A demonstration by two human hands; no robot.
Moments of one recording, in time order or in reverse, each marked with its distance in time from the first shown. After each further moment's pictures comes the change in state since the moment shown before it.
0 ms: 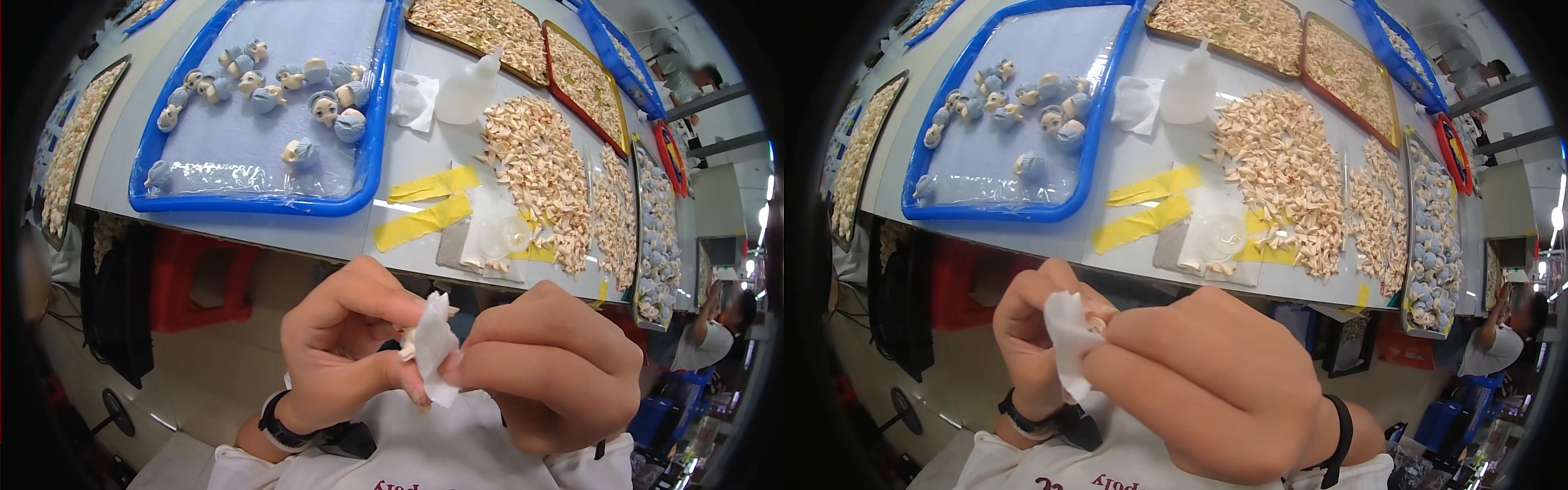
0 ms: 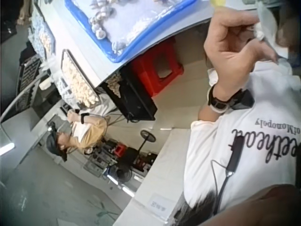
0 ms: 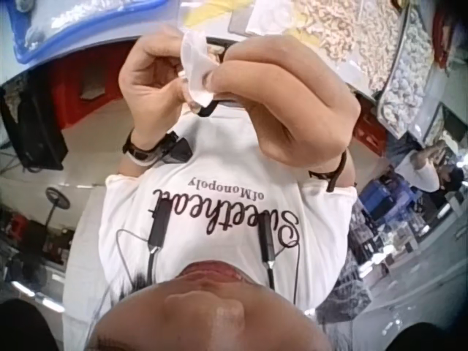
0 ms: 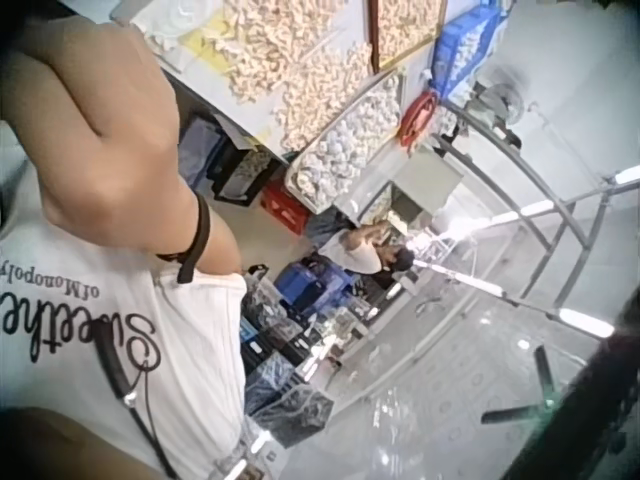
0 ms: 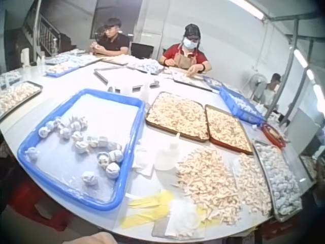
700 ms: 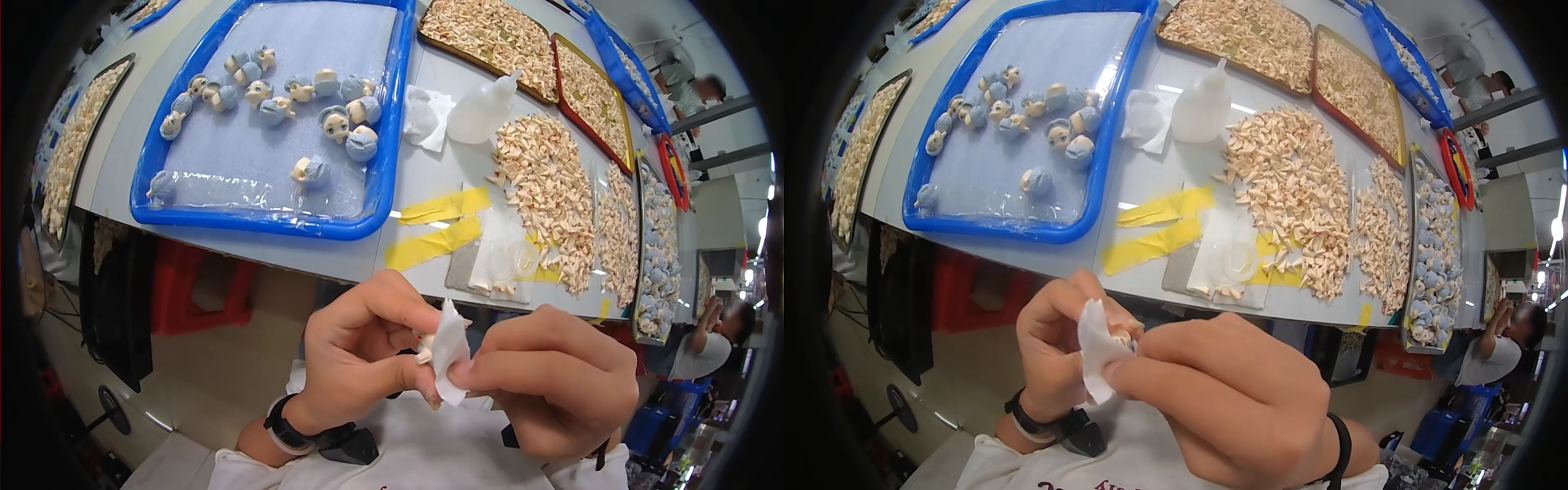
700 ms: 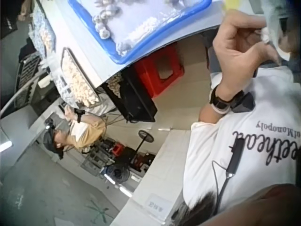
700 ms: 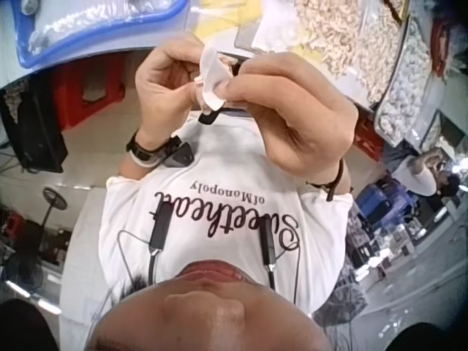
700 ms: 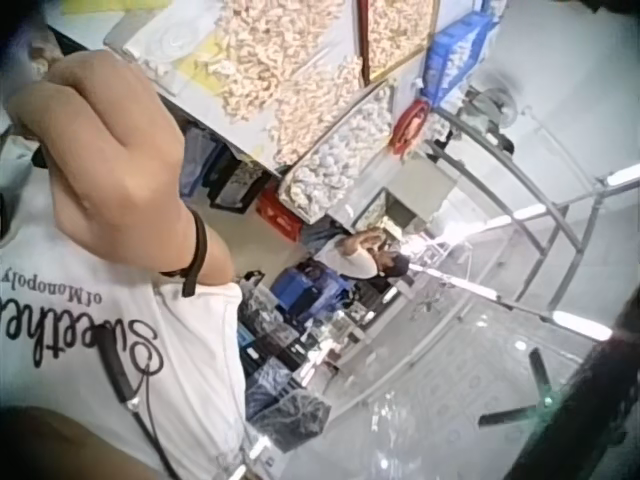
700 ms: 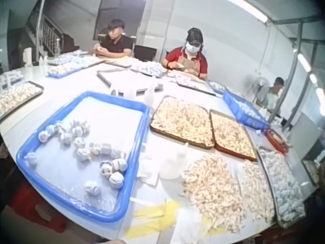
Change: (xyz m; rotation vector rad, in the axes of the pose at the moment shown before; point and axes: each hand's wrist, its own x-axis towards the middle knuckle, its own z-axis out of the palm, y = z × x) left_hand 0.010 -0.001 0.004 -0.087 0.103 -0.177; right_hand -0.001 0.006 -0.007 0.055 -0.107 0.165
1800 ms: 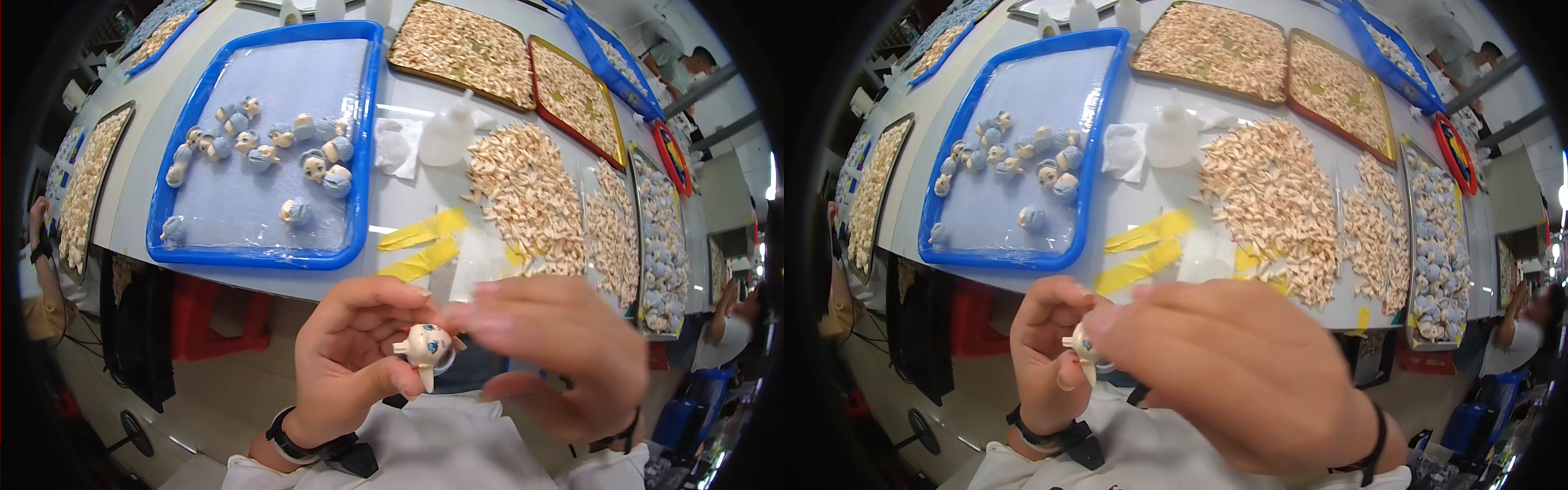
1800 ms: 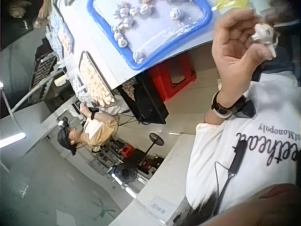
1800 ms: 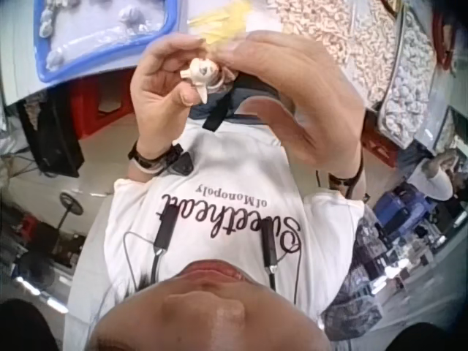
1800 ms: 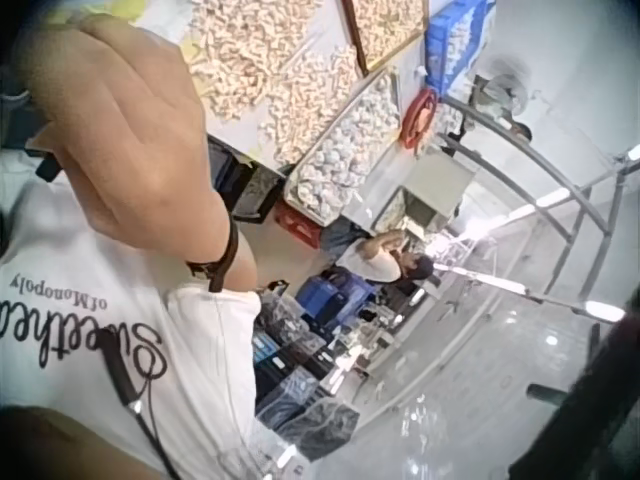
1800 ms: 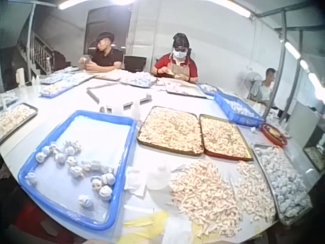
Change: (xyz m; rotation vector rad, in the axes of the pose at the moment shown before) left_hand 0.009 0.012 0.013 -0.070 -0.164 0.015; right_hand 0.005 0.016 -0.039 -0.055 -0.016 -0.220
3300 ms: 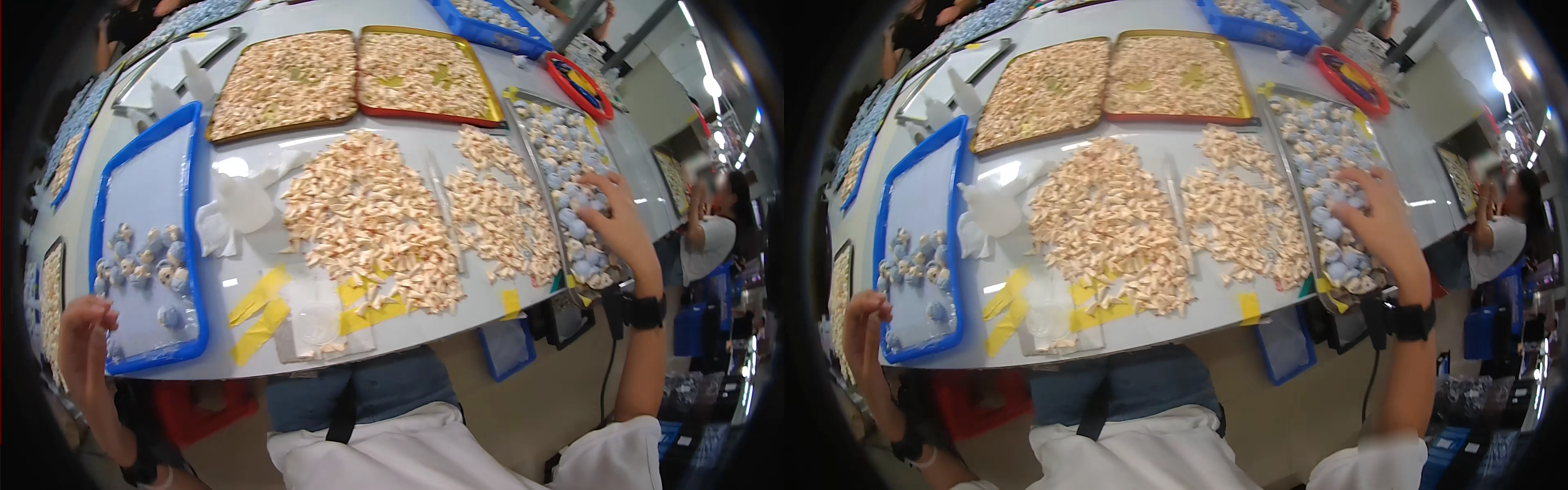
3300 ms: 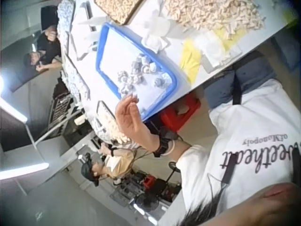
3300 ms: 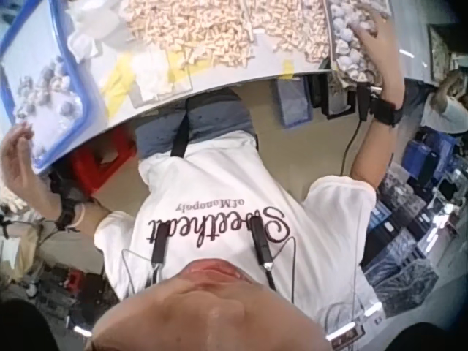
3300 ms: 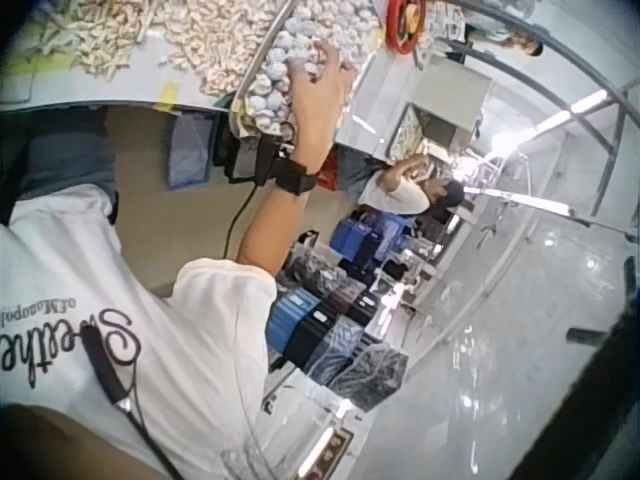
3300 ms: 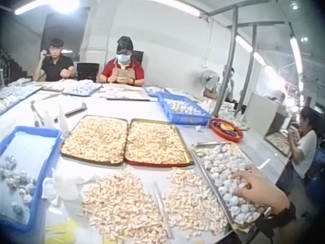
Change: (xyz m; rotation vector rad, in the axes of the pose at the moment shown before) left_hand 0.055 0.126 -0.034 1.448 0.020 0.219; right_hand -0.185 0.131 -0.172 -0.598 0.247 1.015
